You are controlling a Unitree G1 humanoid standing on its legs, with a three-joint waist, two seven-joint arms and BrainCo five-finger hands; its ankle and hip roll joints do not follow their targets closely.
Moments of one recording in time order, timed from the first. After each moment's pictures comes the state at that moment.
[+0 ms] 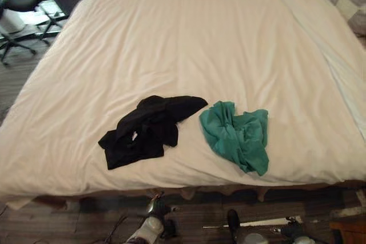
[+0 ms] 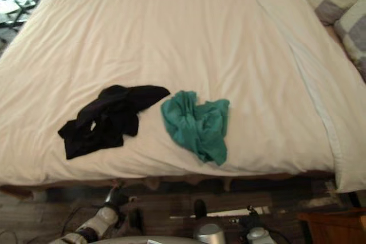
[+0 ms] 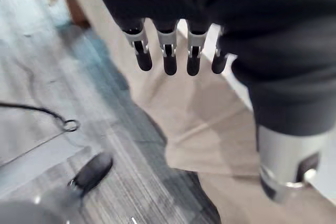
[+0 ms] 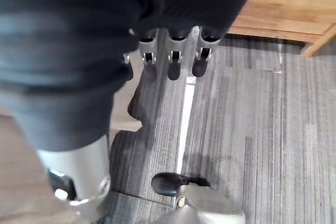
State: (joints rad) left arm -0.15 0.15 -0.39 1.14 0.13 -0.04 0.20; right arm -0.03 -0.27 0.16 1.12 0.02 0.02 -0.19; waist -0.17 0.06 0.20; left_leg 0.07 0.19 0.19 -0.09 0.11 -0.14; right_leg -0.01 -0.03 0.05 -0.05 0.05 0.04
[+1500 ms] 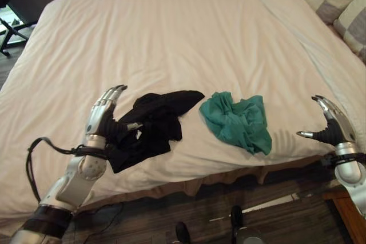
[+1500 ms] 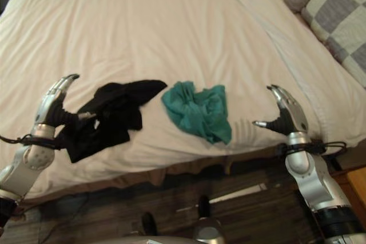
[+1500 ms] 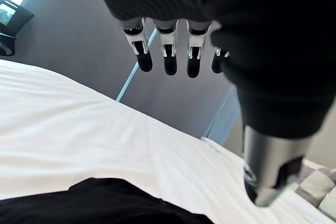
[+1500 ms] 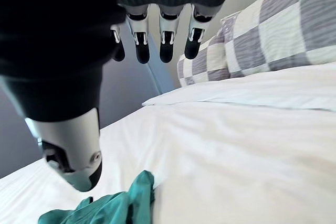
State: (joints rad) left arm -0.14 0.84 -0.17 0.15 0.30 -0.19 0.26; right arm -0.06 -0.81 0.07 0.09 -0.33 -0.11 -0.32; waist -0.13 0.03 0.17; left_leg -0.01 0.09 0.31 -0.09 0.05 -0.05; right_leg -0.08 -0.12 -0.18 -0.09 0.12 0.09
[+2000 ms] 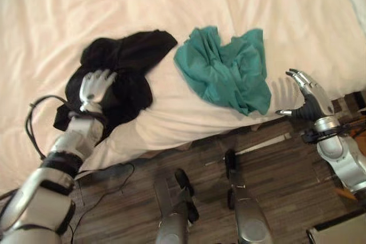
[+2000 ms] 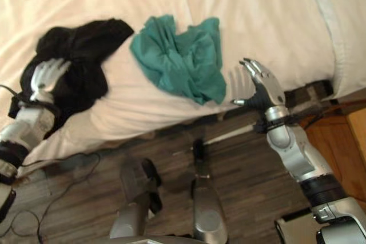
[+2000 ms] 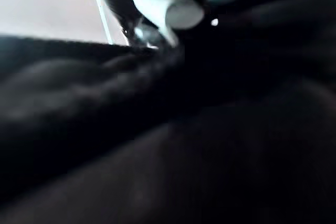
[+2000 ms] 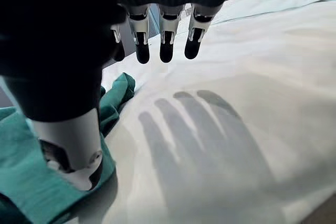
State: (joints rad) left arm -0.67 0.92 -0.43 0.67 0.67 -0.03 0.30; right arm -0.30 -0.84 0.20 0.08 -0.35 -0.15 -0.33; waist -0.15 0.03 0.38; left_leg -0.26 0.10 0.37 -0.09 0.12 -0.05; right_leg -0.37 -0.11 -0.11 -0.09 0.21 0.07
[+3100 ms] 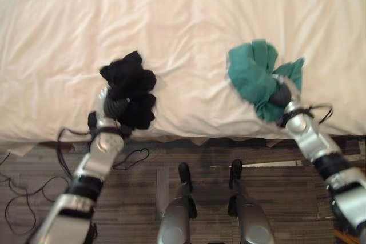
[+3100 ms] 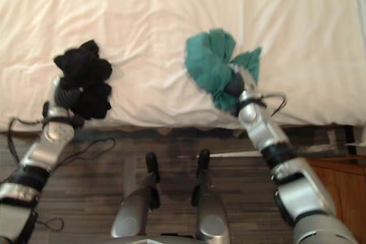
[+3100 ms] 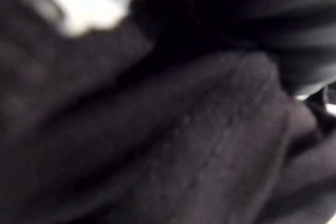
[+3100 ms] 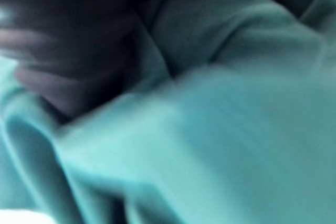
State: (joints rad) left arm -0.16 0.48 -0.05 0.31 0.04 -0.13 0.28; right arm -0.31 -0.50 0.19 0.27 -0.09 -0.07 -0.20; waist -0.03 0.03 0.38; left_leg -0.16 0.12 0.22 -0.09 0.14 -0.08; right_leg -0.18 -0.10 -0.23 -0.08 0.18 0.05
